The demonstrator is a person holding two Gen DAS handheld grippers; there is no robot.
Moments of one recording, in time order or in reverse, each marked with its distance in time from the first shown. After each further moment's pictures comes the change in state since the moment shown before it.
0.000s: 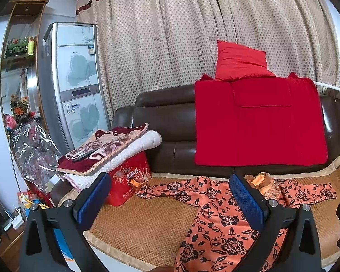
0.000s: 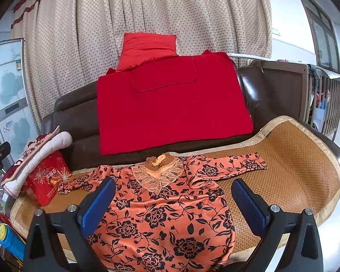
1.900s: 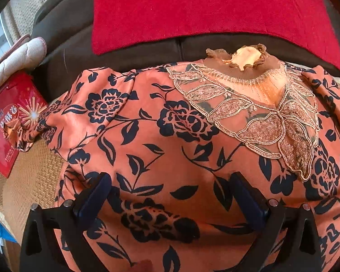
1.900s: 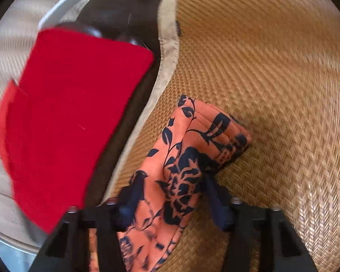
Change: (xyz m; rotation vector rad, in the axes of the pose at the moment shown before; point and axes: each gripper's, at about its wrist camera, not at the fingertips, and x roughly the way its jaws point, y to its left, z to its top) left arm 0.326 -0.221 -0.195 0.206 0.571 -0.224; right arm 0.383 -0.328 -0.022 0.890 0.287 -0.116
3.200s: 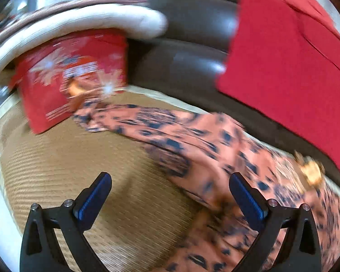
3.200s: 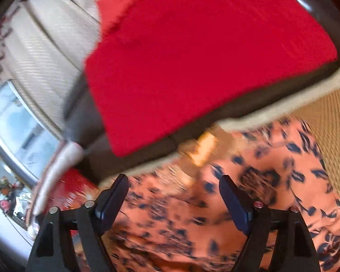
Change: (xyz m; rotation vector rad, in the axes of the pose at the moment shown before) left arm -0.034 0.214 0.006 -0.593 -0.149 0.114; right arm 0.026 0.232 -0.230 -0.651 0.208 0.362
